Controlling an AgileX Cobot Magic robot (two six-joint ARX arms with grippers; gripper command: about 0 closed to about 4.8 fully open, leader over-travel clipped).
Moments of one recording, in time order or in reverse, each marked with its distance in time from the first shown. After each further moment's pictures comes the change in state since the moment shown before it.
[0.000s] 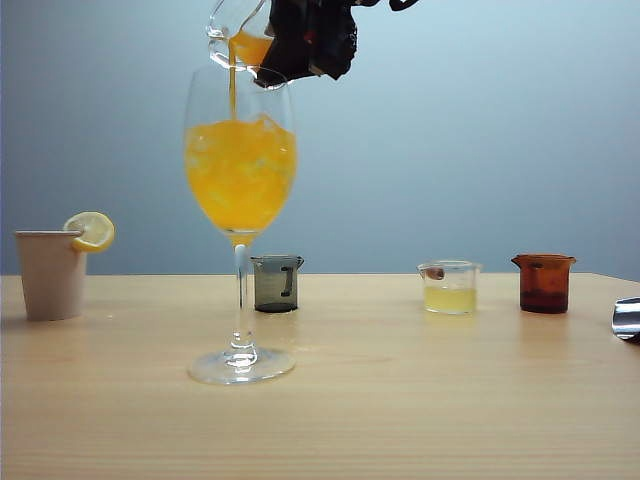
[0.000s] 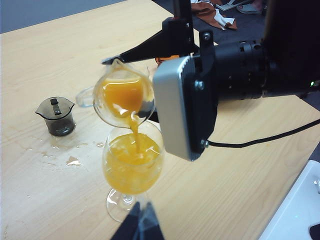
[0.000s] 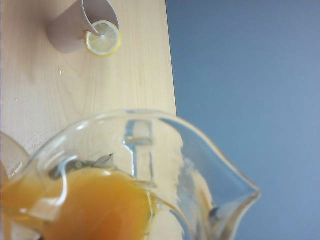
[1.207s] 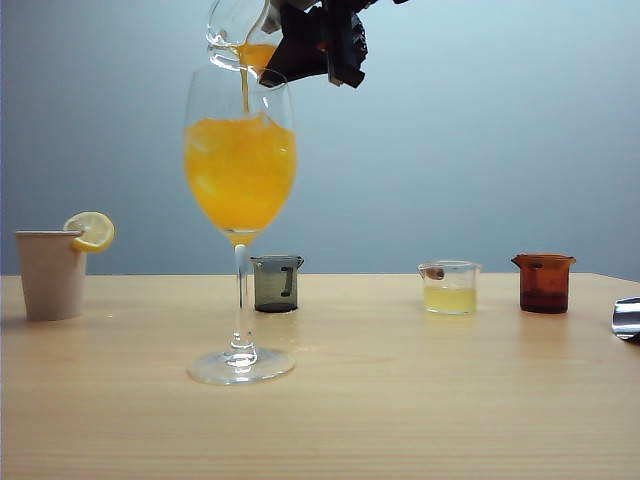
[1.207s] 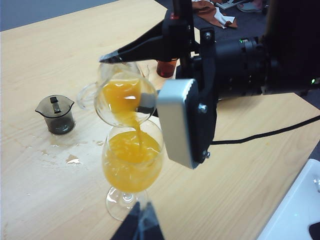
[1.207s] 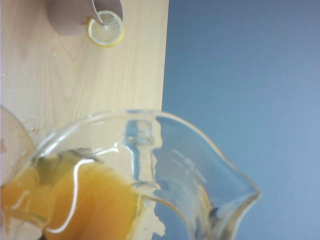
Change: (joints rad) left arm 0.000 0.000 0.000 -0.006 0.003 0.000; right arm 0.000 0.000 0.000 0.010 0.000 -0.192
